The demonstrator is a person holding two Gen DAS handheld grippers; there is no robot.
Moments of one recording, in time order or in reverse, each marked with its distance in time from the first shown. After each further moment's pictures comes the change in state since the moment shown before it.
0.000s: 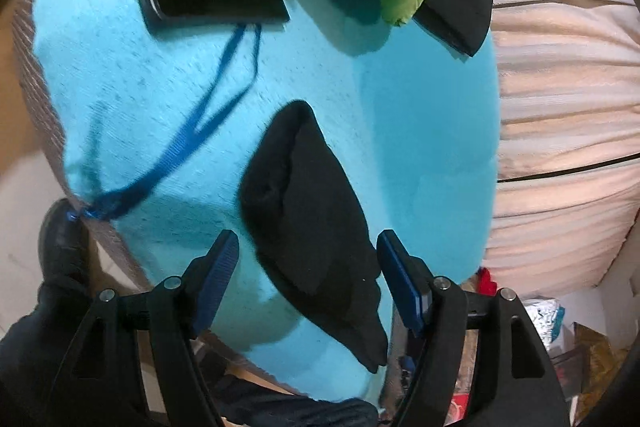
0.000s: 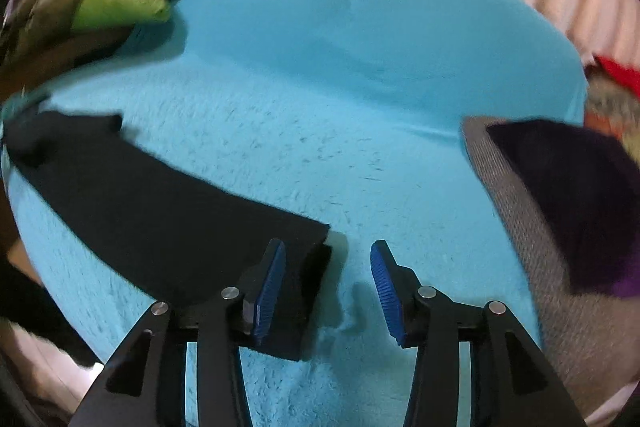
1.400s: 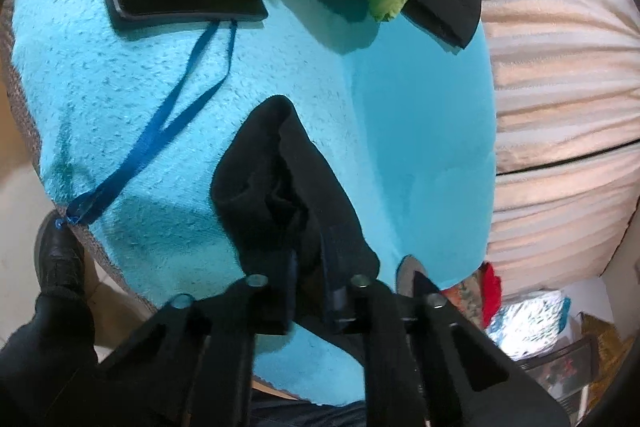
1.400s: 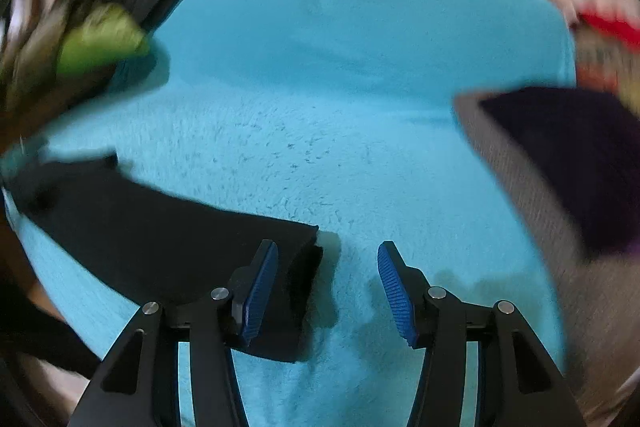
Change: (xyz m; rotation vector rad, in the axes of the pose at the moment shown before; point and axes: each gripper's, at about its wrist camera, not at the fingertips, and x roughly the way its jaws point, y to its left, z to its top) left arm 0.005 -0.016 -0.005 0.058 -0.024 0.012; right arm -0.004 -0.052 -0.003 0.285 0.004 0.097
